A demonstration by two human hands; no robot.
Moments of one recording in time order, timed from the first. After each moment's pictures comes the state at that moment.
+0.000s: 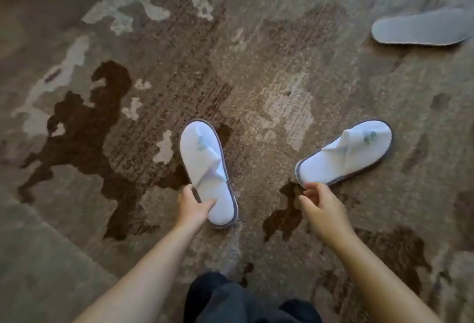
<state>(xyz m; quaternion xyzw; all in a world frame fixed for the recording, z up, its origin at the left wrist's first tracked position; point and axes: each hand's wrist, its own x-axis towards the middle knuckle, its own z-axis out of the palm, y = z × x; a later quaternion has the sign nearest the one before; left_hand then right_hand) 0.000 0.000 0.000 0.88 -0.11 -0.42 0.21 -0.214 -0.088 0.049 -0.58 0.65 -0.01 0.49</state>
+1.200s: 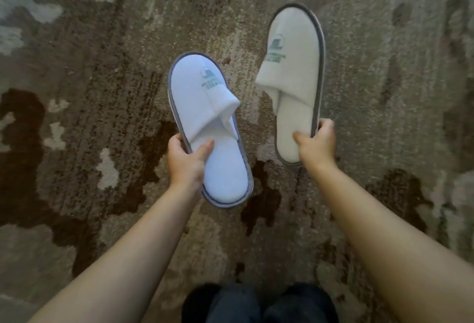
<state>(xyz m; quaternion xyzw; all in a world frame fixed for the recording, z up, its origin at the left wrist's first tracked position) -0.064 -0.105 -0.007 0.78 -0.19 -0.42 0.43 -0.246 -0.154 -0.040 -0.35 0.77 -0.32 0.44</state>
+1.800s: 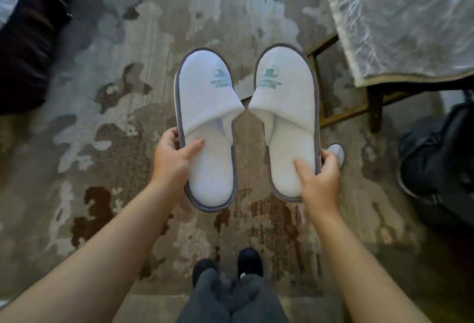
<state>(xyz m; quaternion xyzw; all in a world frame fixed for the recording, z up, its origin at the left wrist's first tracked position) -0.171 -0.156 0.566 0.66 -0.36 -0.51 0.42 -0.378 -0.099 0.537 -0.33 0.73 -0.48 0.36</state>
